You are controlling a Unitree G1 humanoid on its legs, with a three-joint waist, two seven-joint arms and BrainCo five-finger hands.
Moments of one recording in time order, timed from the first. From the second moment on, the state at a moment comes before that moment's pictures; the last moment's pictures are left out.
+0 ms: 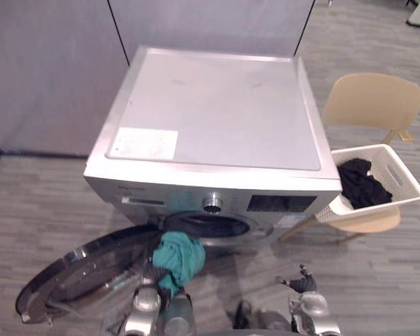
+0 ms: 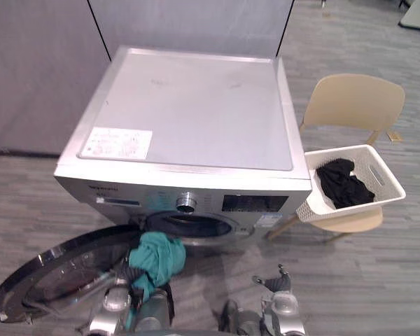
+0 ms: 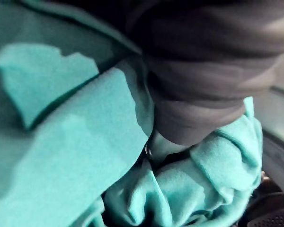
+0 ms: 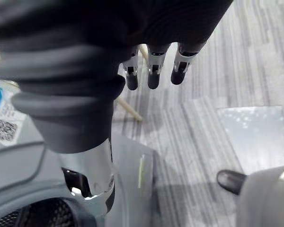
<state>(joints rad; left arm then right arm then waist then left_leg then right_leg) 0.00 0.07 0.02 0.52 0.16 -0.01 0.22 -0.01 -0.03 -0.16 0.76 -0.14 0.03 -0.25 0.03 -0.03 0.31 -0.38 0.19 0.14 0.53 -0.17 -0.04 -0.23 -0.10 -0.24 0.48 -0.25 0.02</state>
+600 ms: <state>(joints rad) -0.65 0.13 -0.05 0.15 0.09 0.01 0.43 -0.30 -0.03 -0.12 0.32 -0.07 0.02 -0.40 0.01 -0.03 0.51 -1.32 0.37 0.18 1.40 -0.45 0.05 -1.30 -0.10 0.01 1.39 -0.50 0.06</state>
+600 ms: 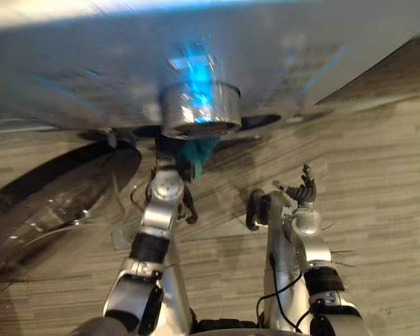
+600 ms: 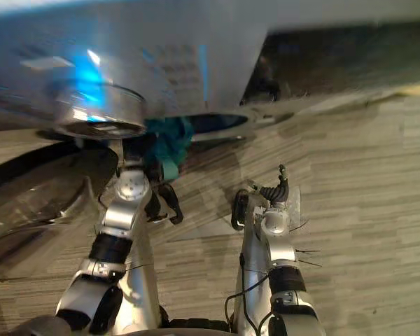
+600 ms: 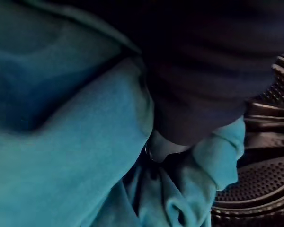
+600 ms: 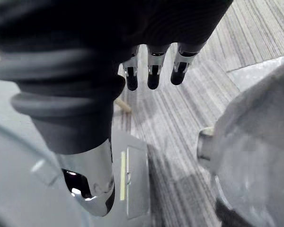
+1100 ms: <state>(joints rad) -1.32 0.44 -0.13 0.51 0.40 0.15 0.54 -0.30 -0.03 -0.12 0.23 -0.04 -0.12 -0.40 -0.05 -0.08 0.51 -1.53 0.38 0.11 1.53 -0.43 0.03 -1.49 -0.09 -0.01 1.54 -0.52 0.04</state>
